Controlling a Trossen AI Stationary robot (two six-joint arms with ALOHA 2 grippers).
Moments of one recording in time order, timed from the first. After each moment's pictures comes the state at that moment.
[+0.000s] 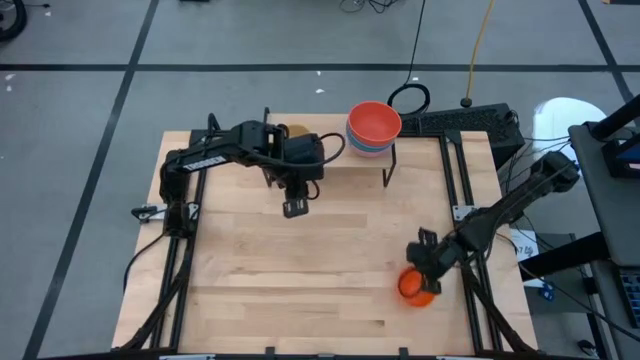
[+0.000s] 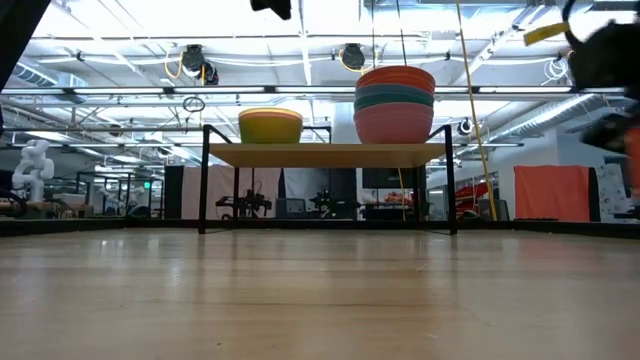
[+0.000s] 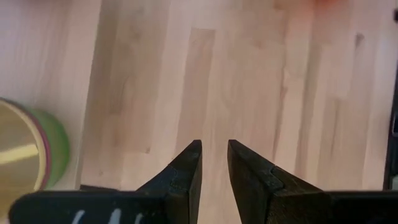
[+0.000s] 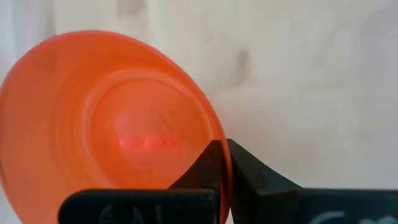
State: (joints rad) left arm 0.07 1.93 2.33 -1.57 0.04 -0.07; right arm 0.64 1.08 0.52 -0.59 0.05 0.80
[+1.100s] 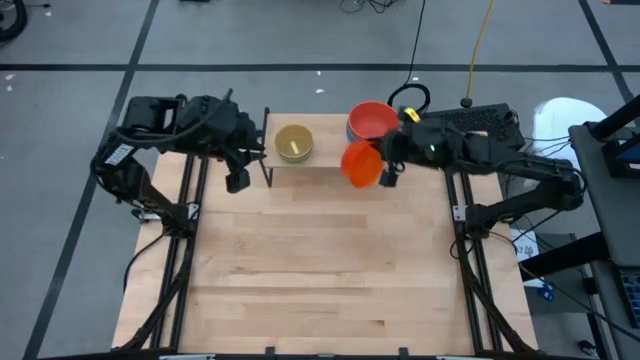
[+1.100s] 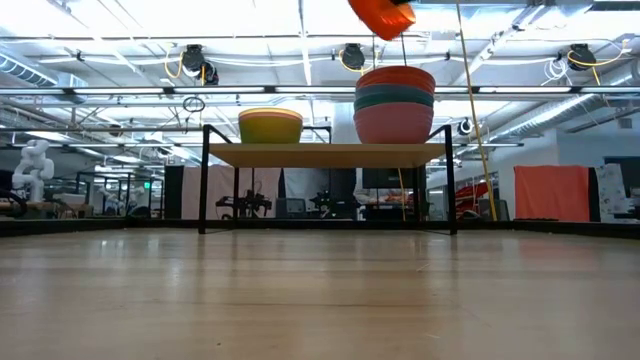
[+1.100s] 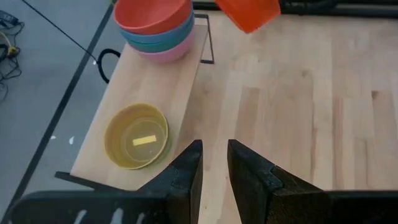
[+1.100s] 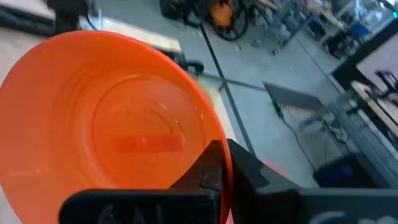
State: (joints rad) left arm 0.07 1.57 2.33 -1.57 -0.19 -0.01; right arm -0.15 1.19 1.34 -0.60 0.33 -0.37
